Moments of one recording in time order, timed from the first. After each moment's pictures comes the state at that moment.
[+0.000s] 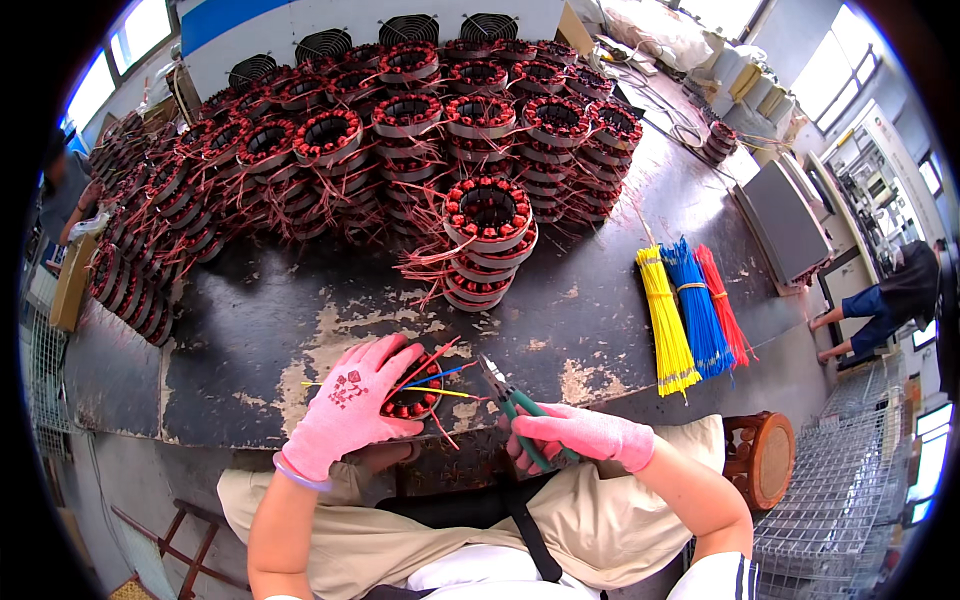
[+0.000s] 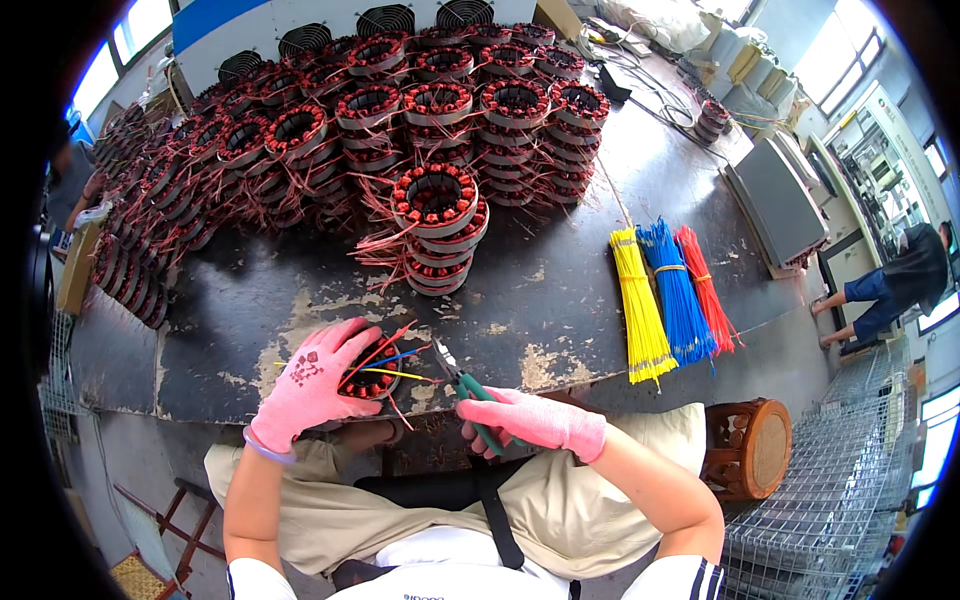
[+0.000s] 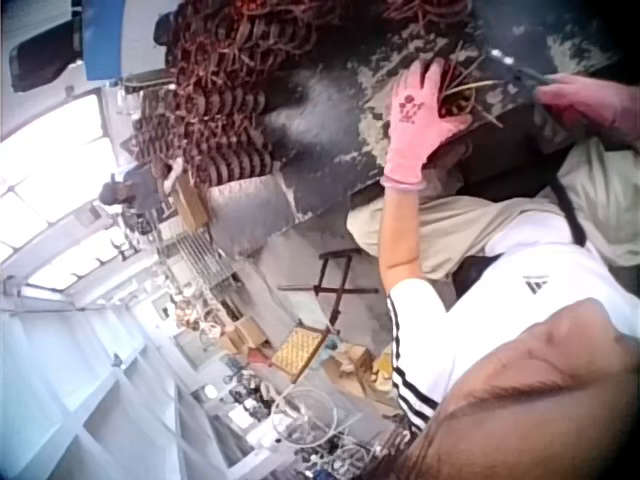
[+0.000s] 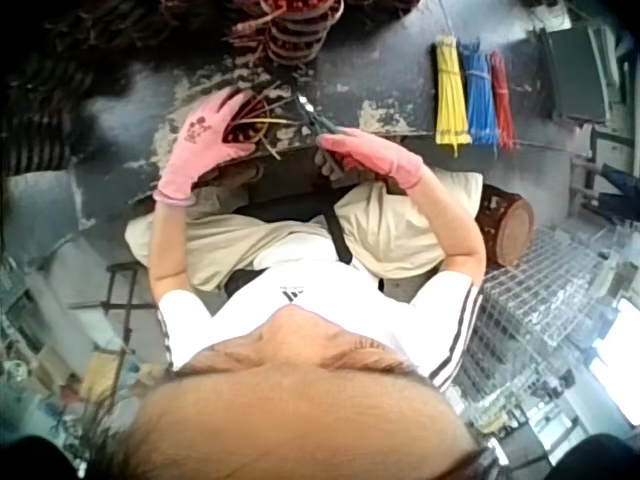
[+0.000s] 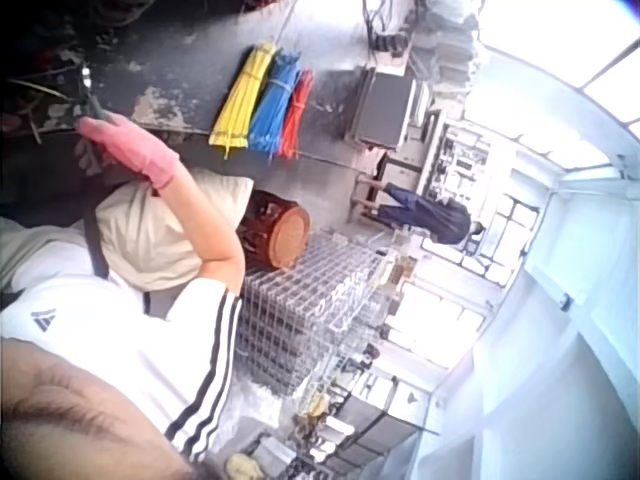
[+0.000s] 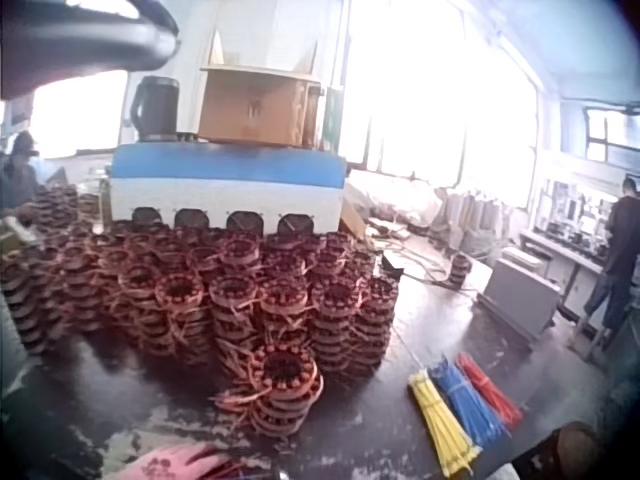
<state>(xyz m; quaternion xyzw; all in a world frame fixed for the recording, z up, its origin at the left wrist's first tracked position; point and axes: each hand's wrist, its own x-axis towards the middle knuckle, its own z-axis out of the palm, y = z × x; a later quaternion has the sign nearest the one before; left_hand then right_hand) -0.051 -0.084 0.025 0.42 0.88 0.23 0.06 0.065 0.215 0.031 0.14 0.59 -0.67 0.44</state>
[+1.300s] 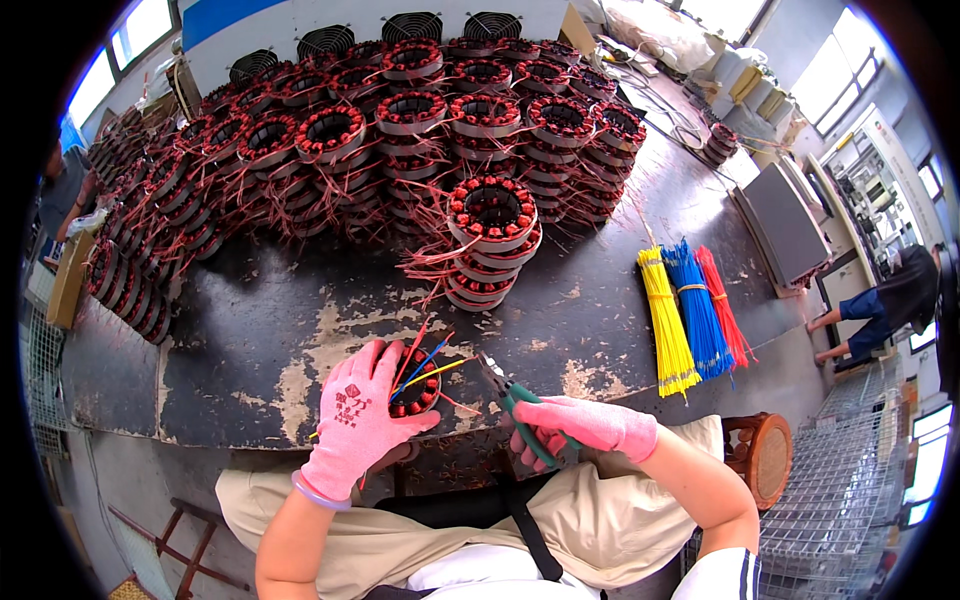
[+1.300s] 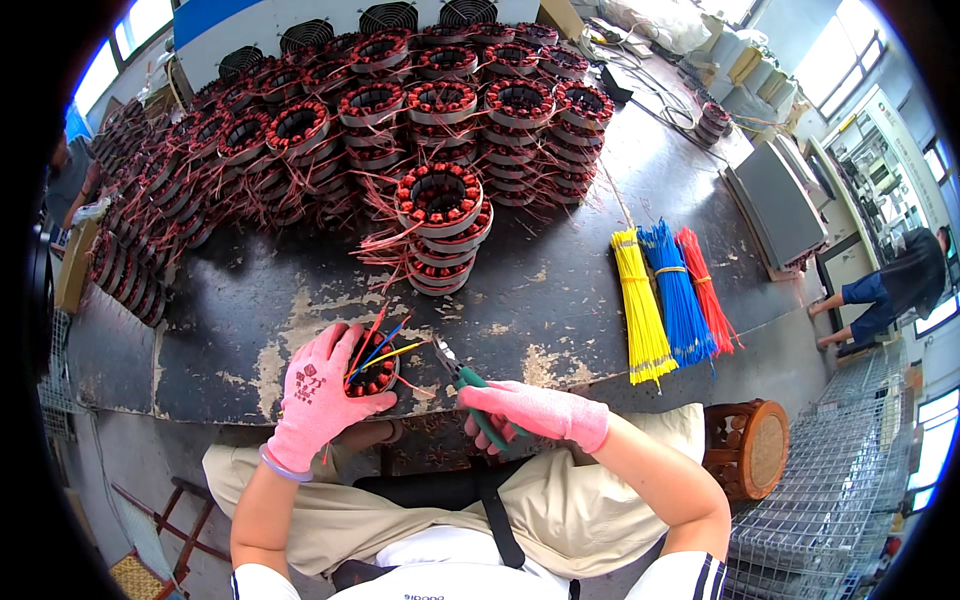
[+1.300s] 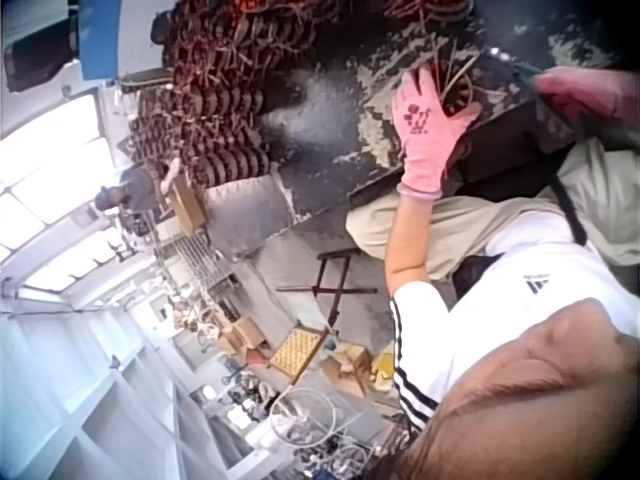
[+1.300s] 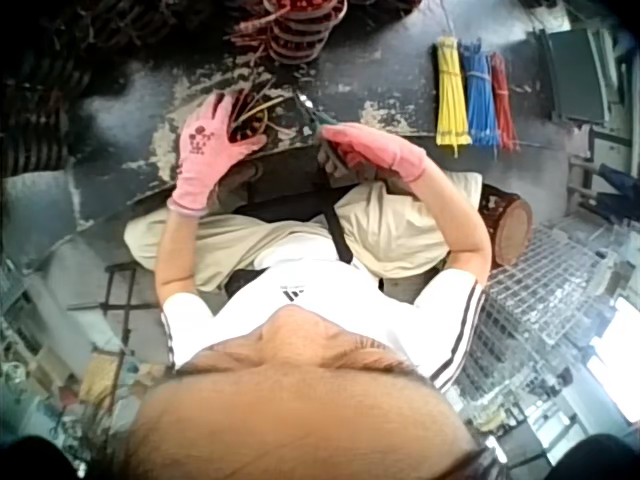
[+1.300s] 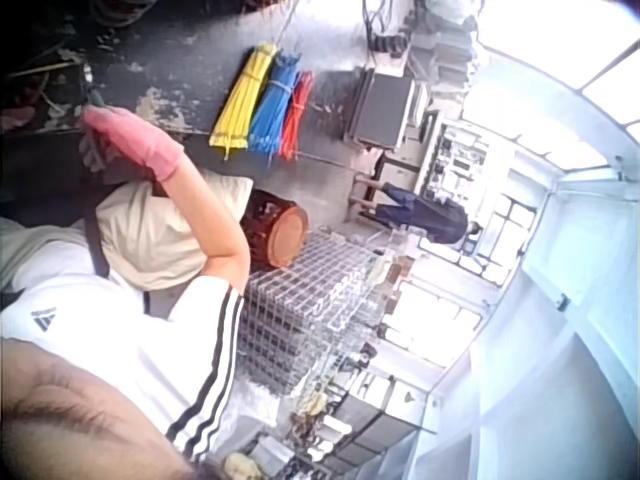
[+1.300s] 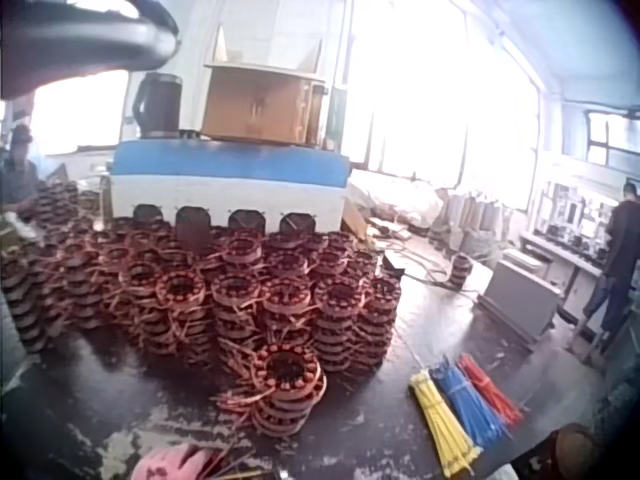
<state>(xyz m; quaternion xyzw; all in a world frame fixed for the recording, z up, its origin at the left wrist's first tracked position) -0.026 -0.076 0.011 0.30 0.93 0.19 -0.02 0.055 0.213 0.037 0.17 0.60 -0.66 0.43</state>
